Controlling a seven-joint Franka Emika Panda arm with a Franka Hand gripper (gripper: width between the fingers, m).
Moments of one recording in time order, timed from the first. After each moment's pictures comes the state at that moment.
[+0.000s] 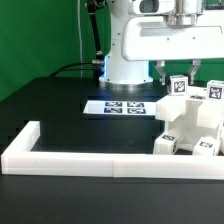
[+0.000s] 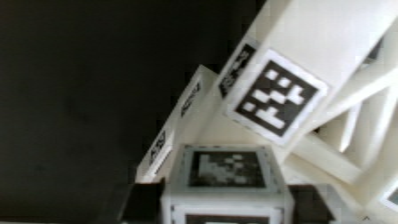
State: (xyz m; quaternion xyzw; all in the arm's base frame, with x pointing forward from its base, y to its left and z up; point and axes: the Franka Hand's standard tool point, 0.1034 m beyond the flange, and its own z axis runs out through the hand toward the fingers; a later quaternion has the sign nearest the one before) arm 0.530 0.060 0.116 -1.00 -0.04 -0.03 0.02
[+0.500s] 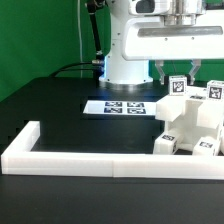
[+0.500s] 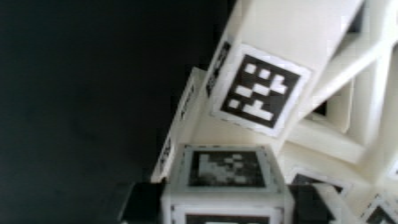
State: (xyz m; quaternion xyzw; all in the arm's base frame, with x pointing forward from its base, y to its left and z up) arm 0.530 0.061 0.116 -1.00 0.08 -0.02 0.02
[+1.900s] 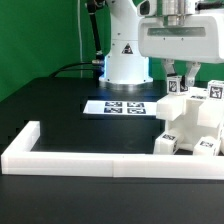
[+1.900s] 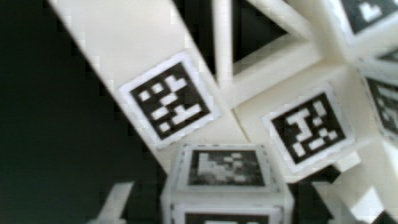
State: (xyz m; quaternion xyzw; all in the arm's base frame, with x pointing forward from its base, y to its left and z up) arm 0.530 0.066 0.116 -0.87 0.50 -0.01 0.04
